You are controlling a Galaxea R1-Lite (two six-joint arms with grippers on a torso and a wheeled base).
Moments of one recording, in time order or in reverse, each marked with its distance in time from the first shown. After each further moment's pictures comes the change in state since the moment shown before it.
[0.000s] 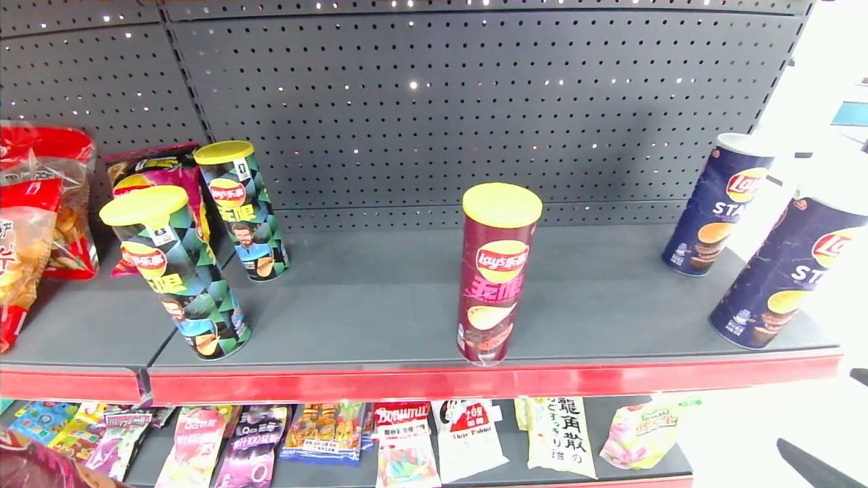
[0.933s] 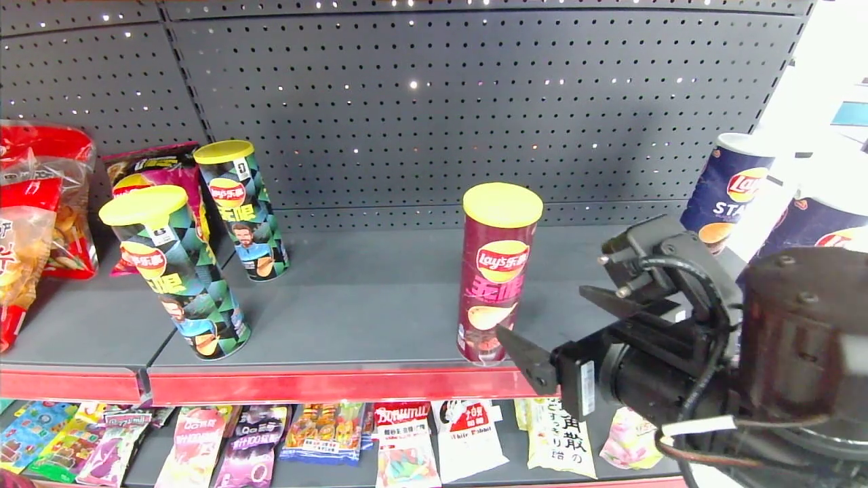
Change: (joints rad) left arm 0.001 -0.109 0.001 0.065 0.120 -0.010; right arm 0.427 0.877 -0.409 -0.354 -0.341 0.281
